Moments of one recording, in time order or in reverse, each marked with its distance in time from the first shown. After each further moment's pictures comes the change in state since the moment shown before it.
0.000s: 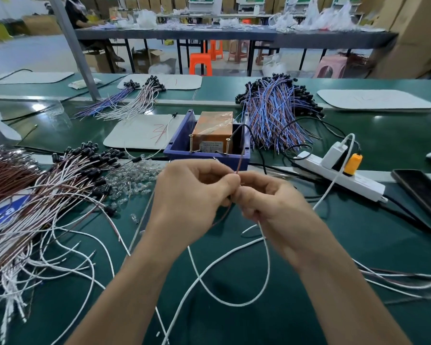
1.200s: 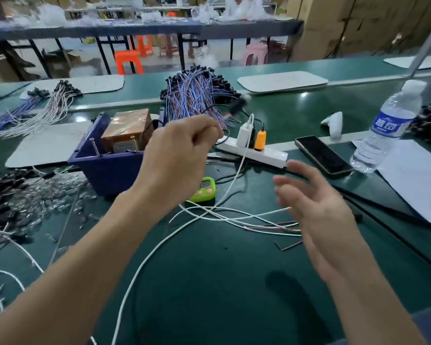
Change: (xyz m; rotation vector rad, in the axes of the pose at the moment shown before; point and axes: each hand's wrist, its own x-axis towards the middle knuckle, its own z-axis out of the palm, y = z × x) left_hand 0.021 0.057 0.092 0.268 -0.188 0.443; right_hand -0.134 -0.028 -0.111 -0.076 0.669 -0.122
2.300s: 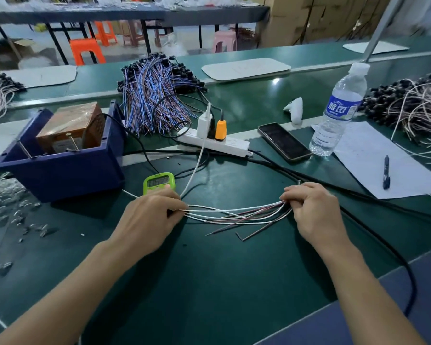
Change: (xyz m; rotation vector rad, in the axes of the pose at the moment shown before) left_hand -0.063 -0.075 0.081 0.308 -0.376 0.072; right_hand 0.049 0.063 -0.120 -1.086 0.204 -0.204
